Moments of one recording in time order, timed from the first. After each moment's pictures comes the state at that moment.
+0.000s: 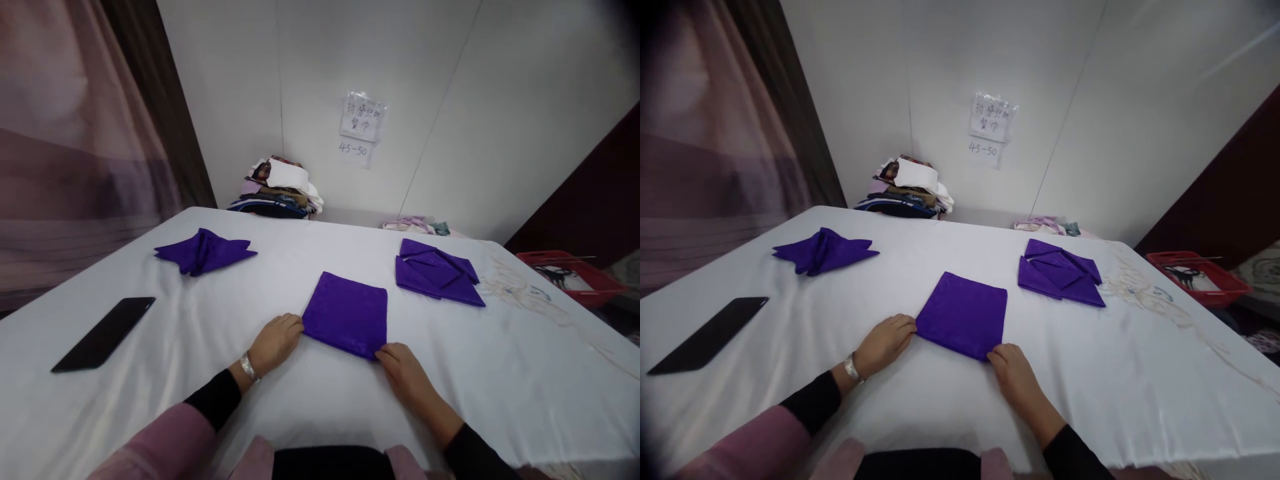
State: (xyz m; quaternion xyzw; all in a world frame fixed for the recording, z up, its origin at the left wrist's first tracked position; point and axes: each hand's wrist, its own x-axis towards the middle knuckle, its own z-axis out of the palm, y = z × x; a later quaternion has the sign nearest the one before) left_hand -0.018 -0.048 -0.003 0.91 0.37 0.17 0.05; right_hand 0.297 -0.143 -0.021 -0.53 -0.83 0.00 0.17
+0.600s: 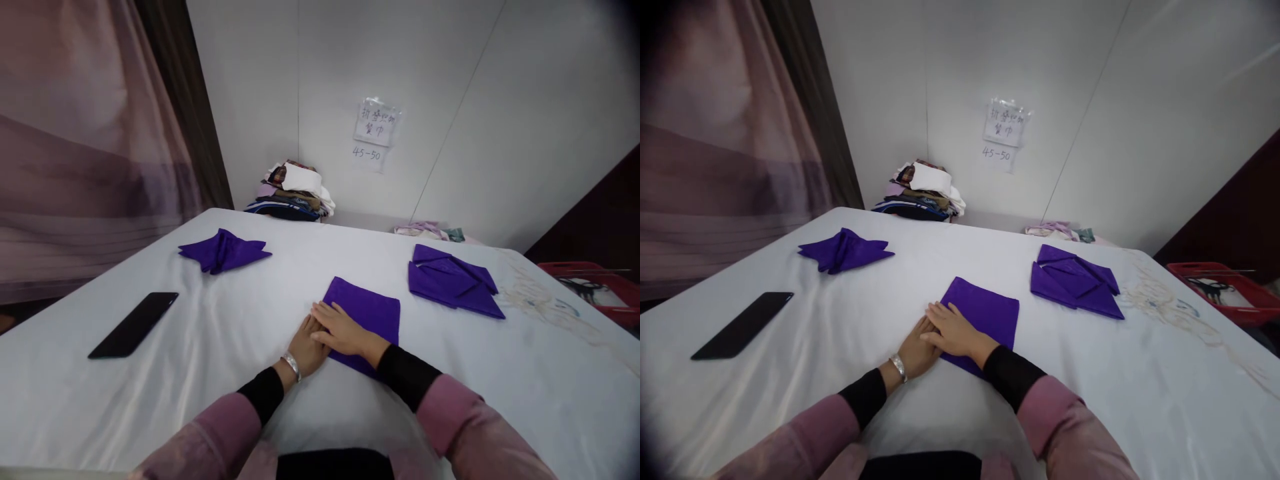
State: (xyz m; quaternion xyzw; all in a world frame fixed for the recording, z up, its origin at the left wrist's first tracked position) left_hand 0.024 -0.048 -0.043 0.88 0.44 0.18 0.03; right_hand 0.170 -0.031 0.017 -0.37 -0.90 0.20 0.09
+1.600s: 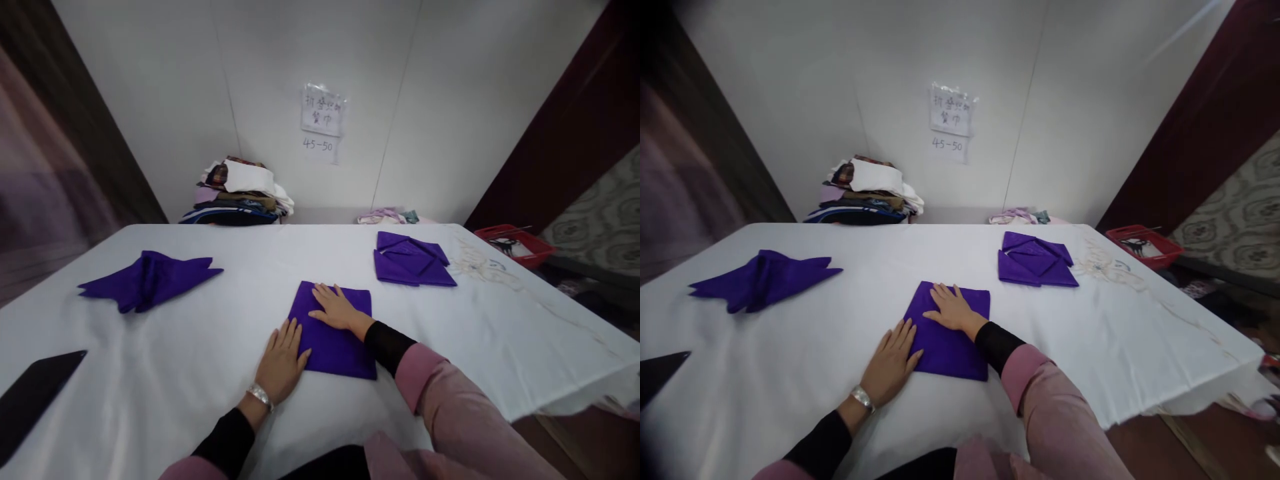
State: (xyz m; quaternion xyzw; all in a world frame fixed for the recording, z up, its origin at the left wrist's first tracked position) left_hand 0.020 -0.041 -0.052 0.88 0.46 0.13 -0.03; right_hand 0.227 0.023 -0.016 -0.52 -0.84 0.10 0.09
